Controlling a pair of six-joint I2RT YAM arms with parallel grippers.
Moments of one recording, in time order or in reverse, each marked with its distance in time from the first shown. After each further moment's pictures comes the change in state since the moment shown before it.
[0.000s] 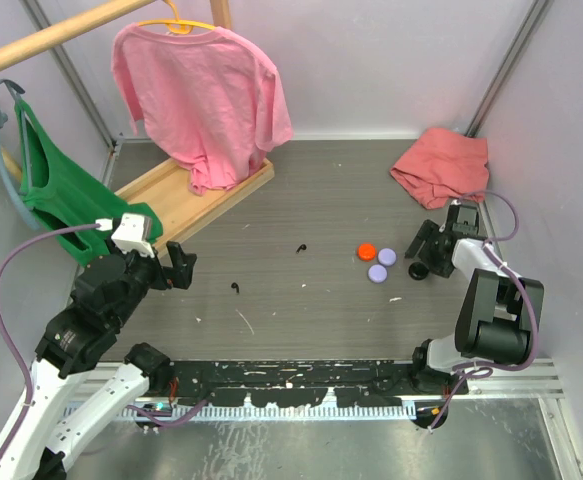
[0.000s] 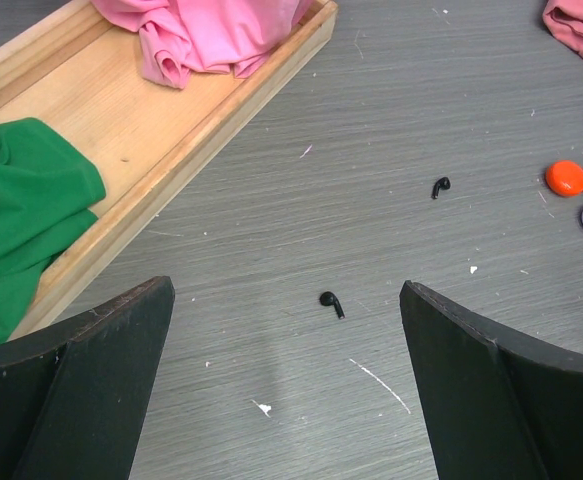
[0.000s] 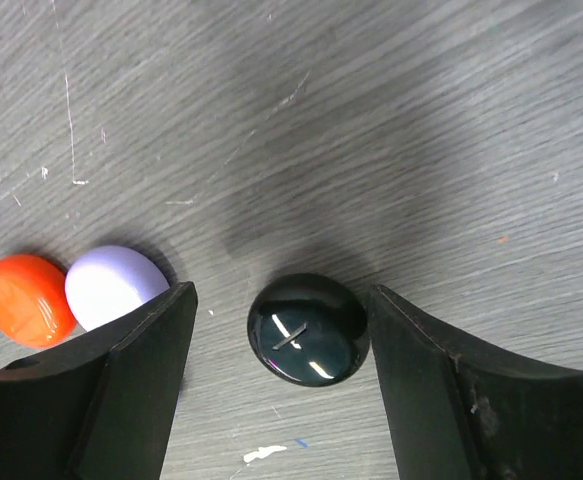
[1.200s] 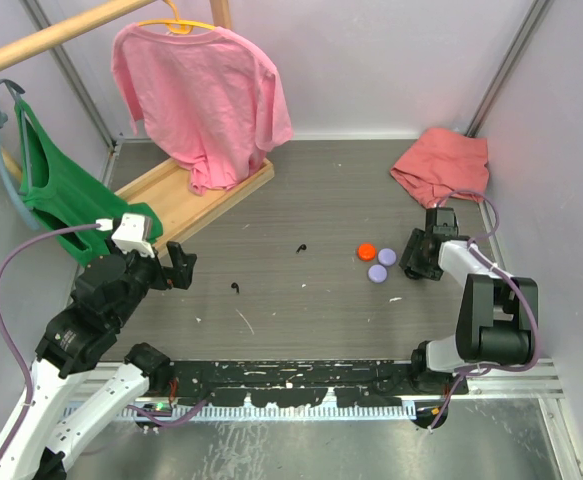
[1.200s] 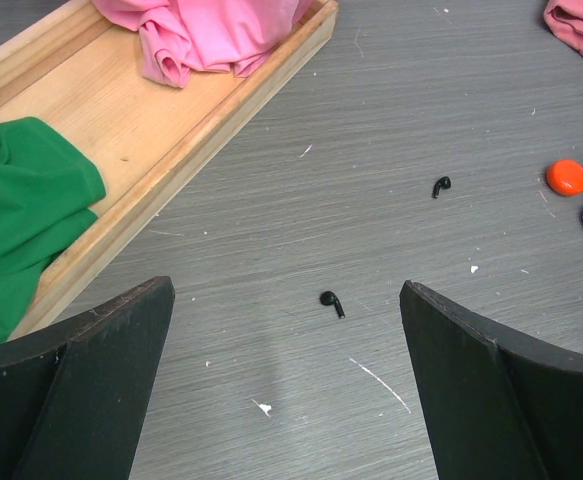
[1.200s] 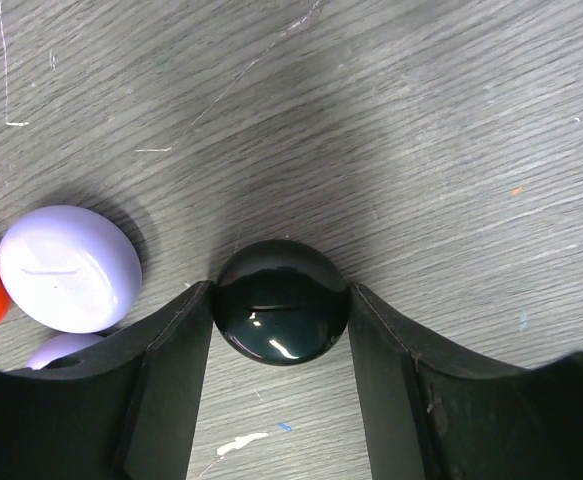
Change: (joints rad) left arm 0.000 0.000 -0.002 0.000 0.000 0.000; right arm 0.152 -0.015 -0.034 -0.055 0.184 -0.005
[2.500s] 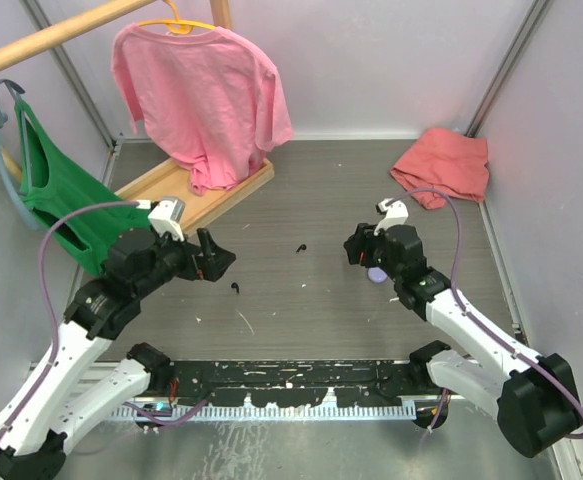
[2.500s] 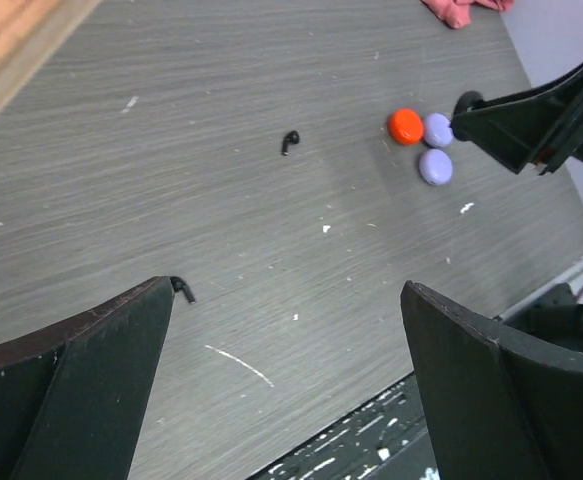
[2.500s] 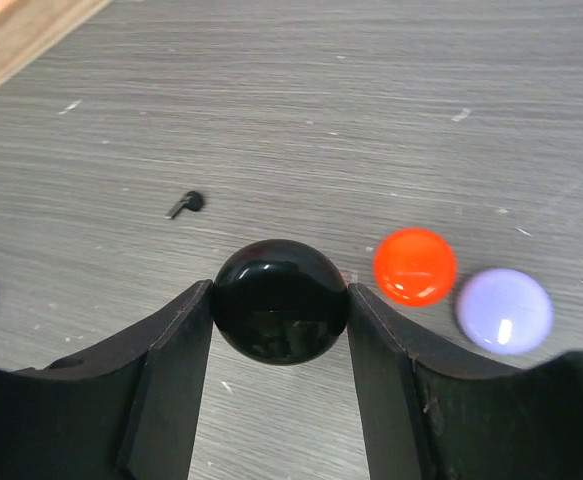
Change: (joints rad) left arm 0.003 0.182 -0.005 0.114 0.311 -0.192; right arm 0.518 -0.467 -0.167 0.357 0.005 0.000
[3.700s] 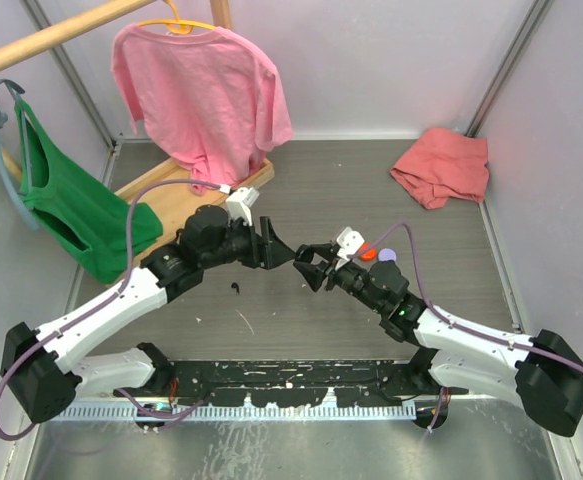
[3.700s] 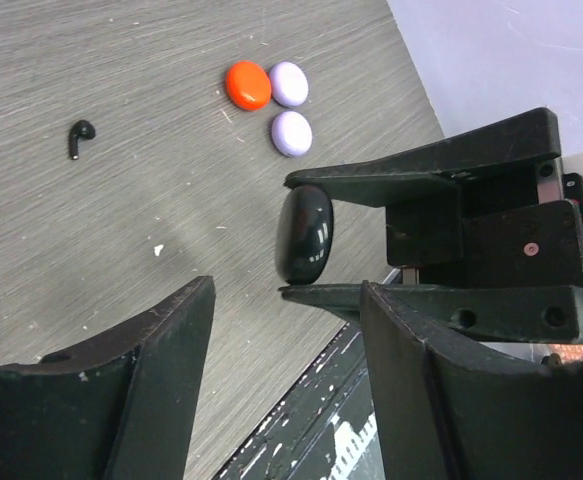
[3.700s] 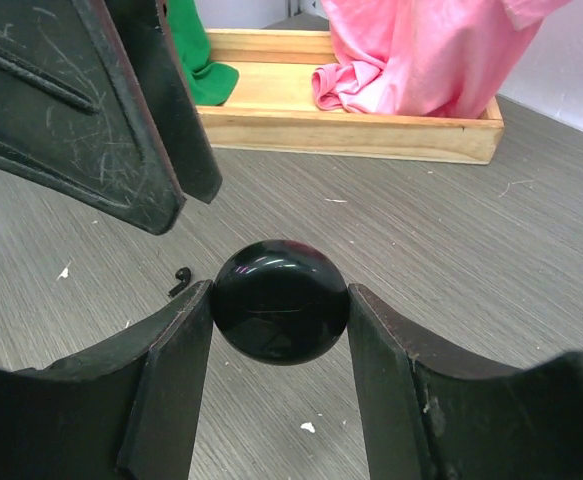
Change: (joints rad) left arm -0.213 0.446 0.019 0.419 0.172 -0.209; right arm 0.422 -0.003 -0.192 0.675 -0.092 -0.287
